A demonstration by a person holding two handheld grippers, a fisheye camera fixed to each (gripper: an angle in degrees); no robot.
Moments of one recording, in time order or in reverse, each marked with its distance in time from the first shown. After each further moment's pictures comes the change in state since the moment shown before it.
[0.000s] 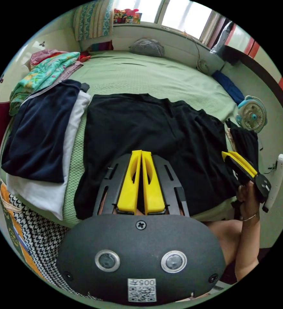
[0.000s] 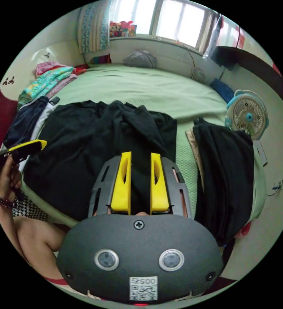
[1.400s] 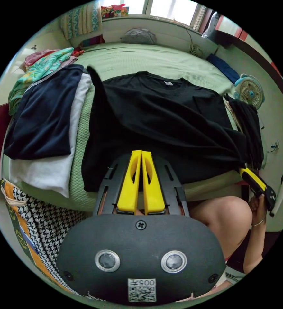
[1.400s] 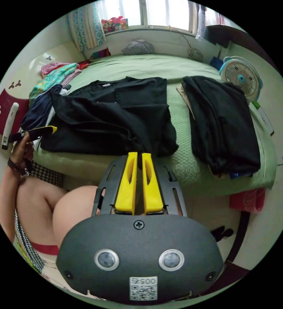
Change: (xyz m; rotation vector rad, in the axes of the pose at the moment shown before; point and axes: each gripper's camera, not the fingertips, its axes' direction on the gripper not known) left arm -0.019 0.066 -0.026 -0.087 -0.076 0.079; right arm 0.054 0.217 -0.045 -0.135 -0.123 0.084
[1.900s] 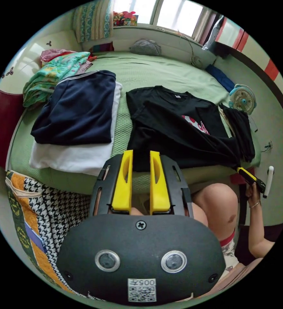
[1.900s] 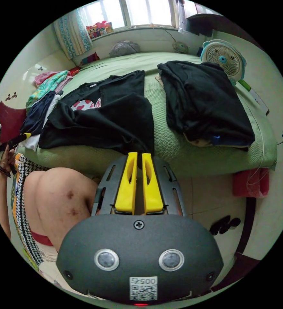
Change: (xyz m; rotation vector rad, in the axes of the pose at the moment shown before) left arm -0.065 0.062 -0.076 0.082 0.022 0.008; right arm 0.047 0.076 -0.003 -0.010 0.000 0.084
